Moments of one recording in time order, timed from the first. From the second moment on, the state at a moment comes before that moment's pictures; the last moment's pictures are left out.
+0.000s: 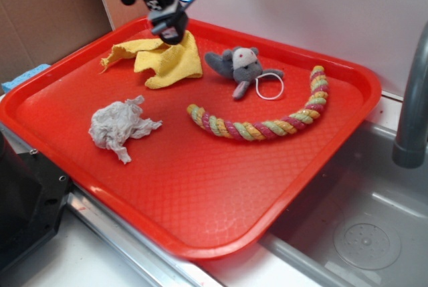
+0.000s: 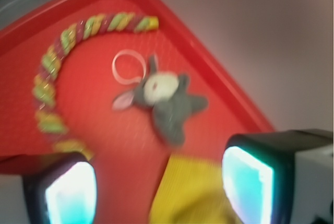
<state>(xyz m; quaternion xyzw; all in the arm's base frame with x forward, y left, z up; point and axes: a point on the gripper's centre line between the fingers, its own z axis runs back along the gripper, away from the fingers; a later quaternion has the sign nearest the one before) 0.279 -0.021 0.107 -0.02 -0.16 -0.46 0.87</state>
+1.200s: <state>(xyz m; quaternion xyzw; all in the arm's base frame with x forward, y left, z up) 0.321 -0.054 0.017 -0.06 -0.09 -0.56 0.82</state>
